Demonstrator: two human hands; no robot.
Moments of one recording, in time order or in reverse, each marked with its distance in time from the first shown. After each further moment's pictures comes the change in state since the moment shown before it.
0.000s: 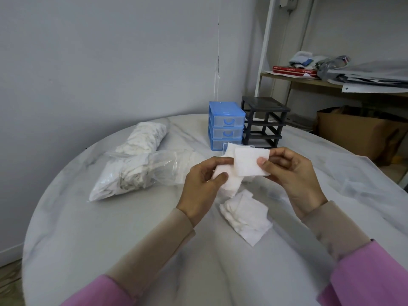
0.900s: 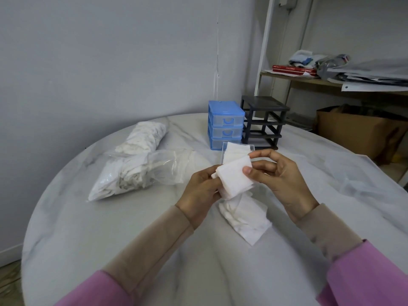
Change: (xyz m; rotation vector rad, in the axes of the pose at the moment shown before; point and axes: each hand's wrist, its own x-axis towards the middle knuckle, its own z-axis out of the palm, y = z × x) left_hand 0.000 -0.005 0.004 -0.284 -0.062 -0.304; right_hand -0.004 0.007 0.008 -0.027 -0.172 -0.015
